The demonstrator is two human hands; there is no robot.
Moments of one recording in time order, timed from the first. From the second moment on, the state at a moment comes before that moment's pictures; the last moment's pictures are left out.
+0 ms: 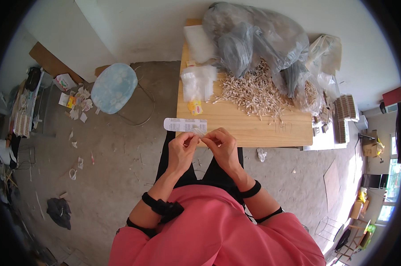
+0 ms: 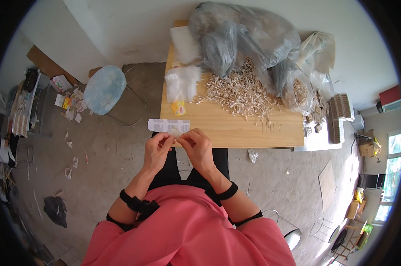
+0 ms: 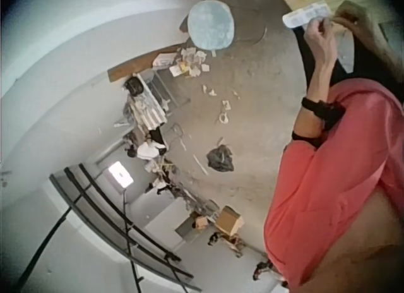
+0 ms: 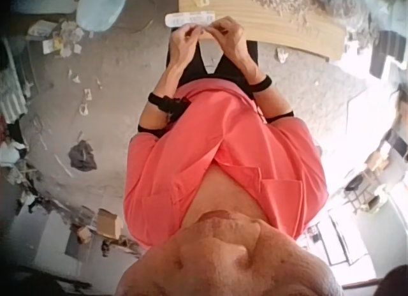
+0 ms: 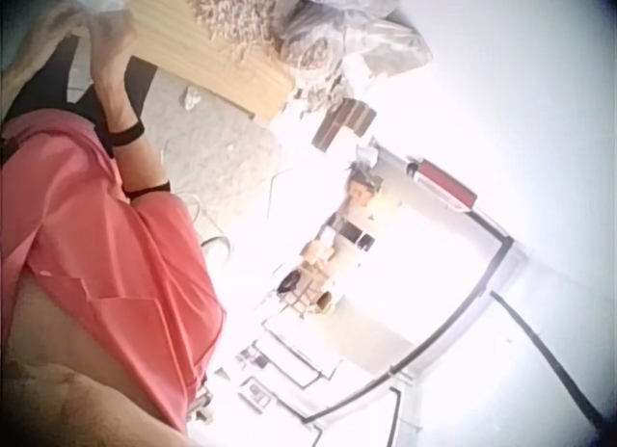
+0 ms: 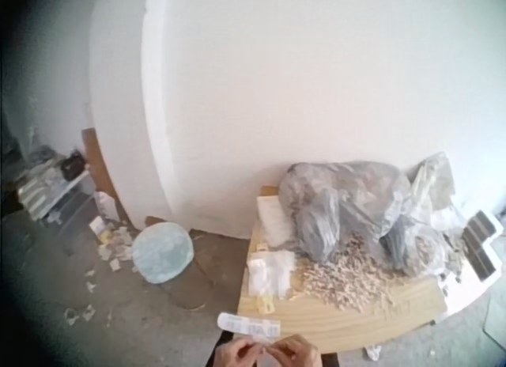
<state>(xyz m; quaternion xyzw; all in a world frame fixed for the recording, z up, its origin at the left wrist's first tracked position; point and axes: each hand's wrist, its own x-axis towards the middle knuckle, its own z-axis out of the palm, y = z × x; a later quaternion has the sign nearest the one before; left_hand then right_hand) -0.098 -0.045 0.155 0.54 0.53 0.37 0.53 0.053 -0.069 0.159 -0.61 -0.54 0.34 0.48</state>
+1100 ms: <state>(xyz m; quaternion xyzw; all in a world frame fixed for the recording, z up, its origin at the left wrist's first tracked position) -0.107 -0.027 0.200 0.75 0.43 0.37 0.32 0.074 -0.065 0.173 -0.56 -0.68 0.23 0.42</state>
